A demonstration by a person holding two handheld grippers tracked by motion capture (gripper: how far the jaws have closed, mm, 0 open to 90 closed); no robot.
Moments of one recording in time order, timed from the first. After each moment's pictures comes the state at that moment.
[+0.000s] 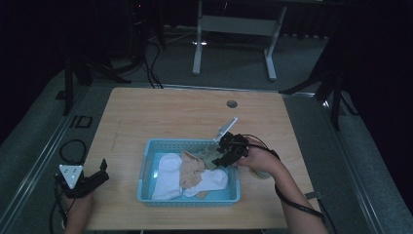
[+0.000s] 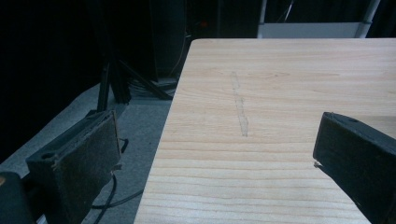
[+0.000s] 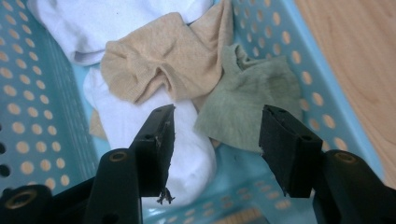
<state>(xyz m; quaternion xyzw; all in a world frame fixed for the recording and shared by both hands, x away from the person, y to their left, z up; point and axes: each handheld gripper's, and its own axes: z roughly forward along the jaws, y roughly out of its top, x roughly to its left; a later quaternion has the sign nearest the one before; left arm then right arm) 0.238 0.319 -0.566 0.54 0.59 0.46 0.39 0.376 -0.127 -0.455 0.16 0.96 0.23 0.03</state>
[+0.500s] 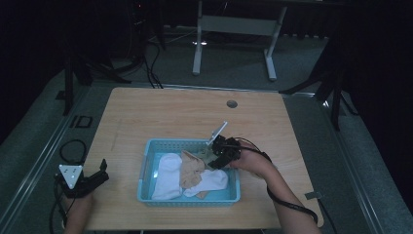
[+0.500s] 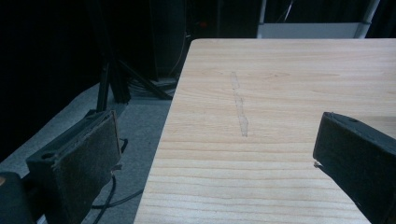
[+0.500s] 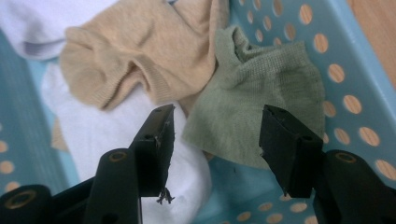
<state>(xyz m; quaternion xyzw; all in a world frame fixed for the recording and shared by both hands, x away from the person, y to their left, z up) 0.238 0.319 -0.566 0.54 0.59 0.45 0.39 0.386 -0.110 -0.486 0.18 0.96 0.20 0.04</state>
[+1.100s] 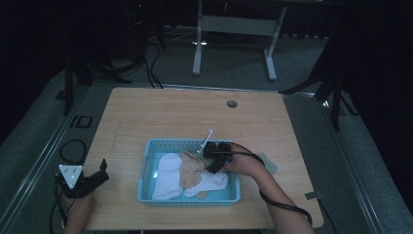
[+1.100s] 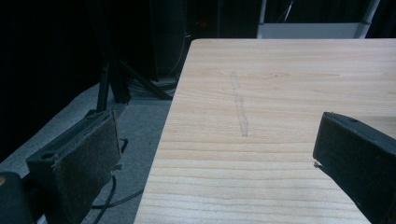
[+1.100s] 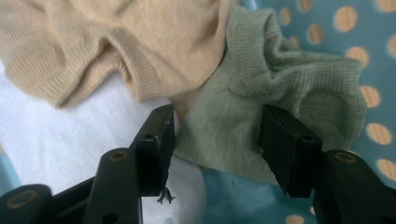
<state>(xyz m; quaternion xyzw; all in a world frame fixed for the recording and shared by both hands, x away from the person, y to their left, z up) 0.238 0.319 -0.566 0.54 0.59 0.45 0.39 0.382 -0.085 -0.509 0.14 0.98 0.12 0.07</state>
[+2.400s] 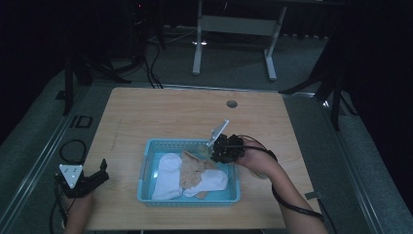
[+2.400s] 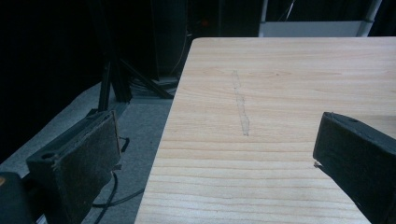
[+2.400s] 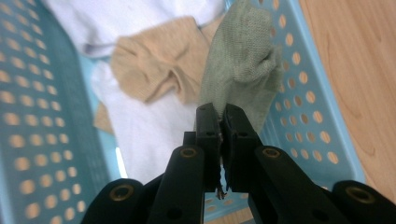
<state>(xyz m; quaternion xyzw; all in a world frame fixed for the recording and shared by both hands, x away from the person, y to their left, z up) 0.239 0.319 -0.566 0.54 0.60 0.45 0.38 0.357 -0.112 -0.431 0.11 0.97 0.21 0.07</state>
